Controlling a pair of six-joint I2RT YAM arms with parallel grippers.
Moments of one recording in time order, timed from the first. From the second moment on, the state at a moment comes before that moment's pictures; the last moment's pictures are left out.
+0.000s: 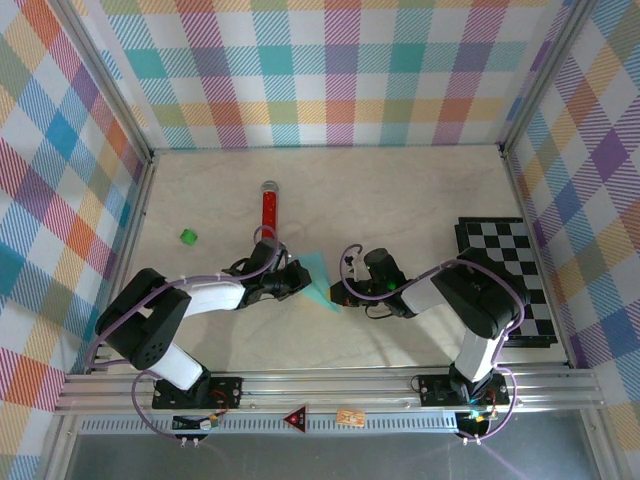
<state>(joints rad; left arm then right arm) -0.60 1.55 0.61 0.16 0.31 -1.00 0.69 1.78 0.52 0.59 -0.58 0.73</state>
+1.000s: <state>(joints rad) -0.60 1.71 0.70 0.21 0.35 -0.96 0.67 1.82 0.48 0.75 -0.61 0.80</state>
